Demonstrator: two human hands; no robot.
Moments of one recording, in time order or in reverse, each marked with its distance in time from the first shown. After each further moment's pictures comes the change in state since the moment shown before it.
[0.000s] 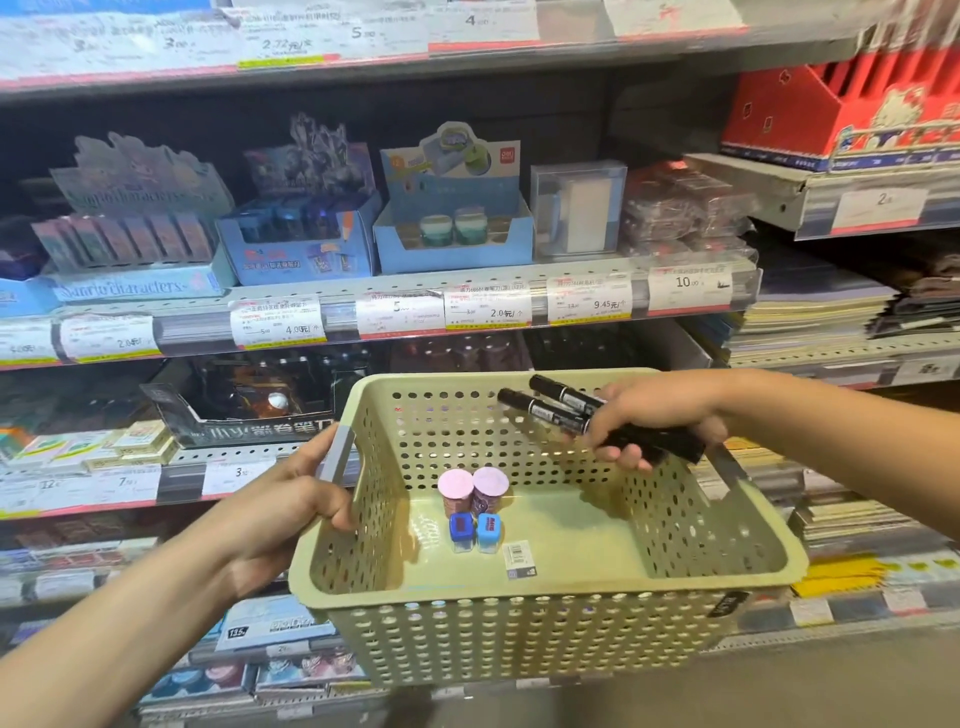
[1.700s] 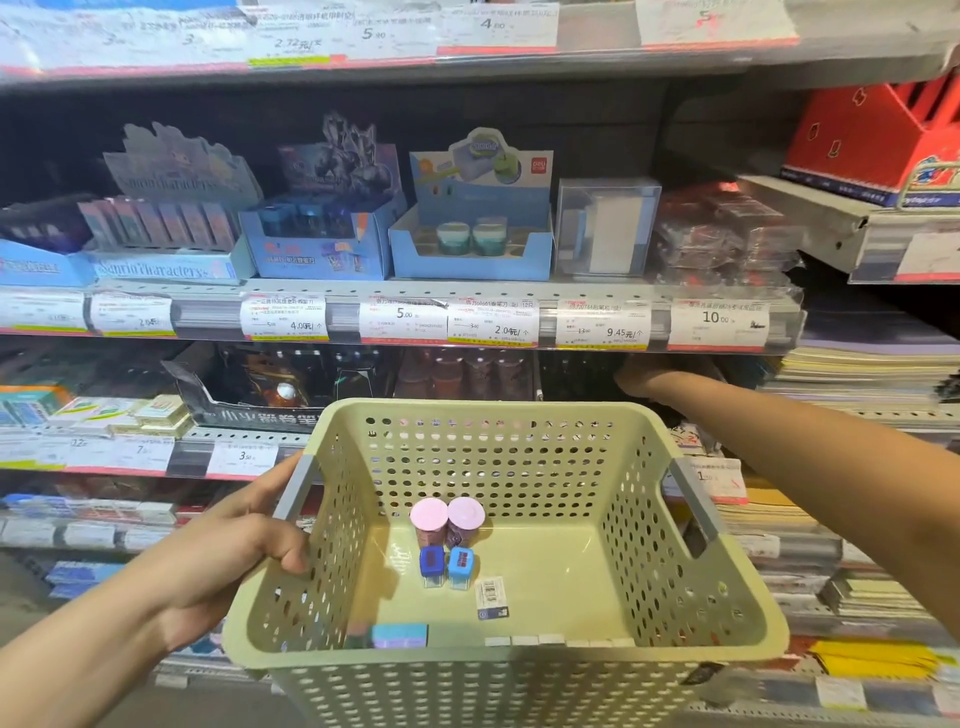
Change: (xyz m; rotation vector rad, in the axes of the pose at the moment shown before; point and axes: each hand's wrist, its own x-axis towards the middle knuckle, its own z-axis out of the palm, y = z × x) left_hand -0.023 -0.013 0.016 -0.107 0.163 -0.002; right_hand 0.122 0.008 -0.112 -0.441 0.900 0.007
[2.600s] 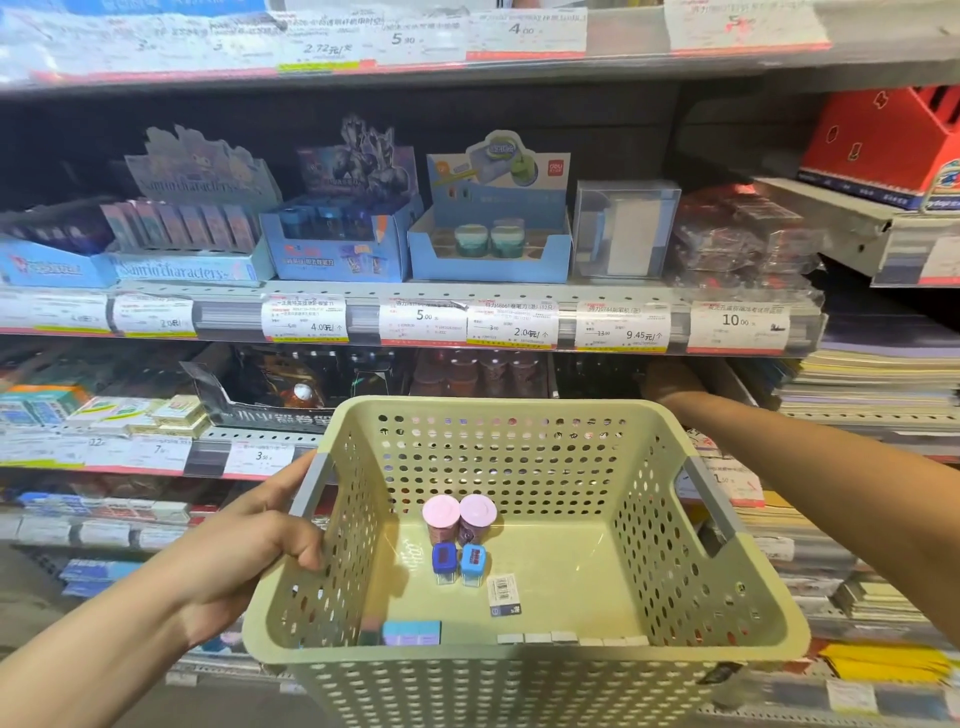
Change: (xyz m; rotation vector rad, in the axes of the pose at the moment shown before) left_hand 0.000 0.001 -0.010 0.032 -0.057 0.014; right_hand -0.022 0.011 -0.001 -0.211 -0.138 0.079
